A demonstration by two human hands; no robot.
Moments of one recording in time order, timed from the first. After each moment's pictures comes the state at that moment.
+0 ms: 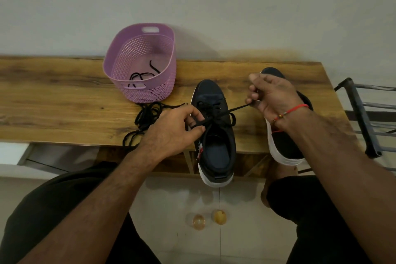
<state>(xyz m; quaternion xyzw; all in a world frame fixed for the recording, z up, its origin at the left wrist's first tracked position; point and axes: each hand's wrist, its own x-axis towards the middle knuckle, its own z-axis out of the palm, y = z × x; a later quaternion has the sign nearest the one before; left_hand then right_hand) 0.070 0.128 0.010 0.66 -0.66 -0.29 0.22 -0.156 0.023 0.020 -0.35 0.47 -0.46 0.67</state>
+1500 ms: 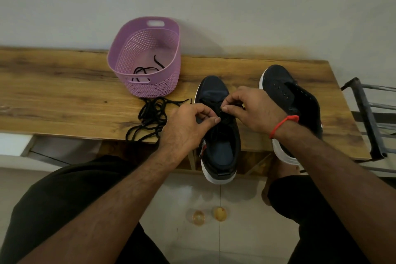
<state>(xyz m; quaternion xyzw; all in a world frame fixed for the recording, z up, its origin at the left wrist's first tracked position) 0.044 0.127 -0.002 0.69 -0.59 -0.29 0.31 -0.128 0.051 0.021 -0.85 0.46 -0.13 0.24</state>
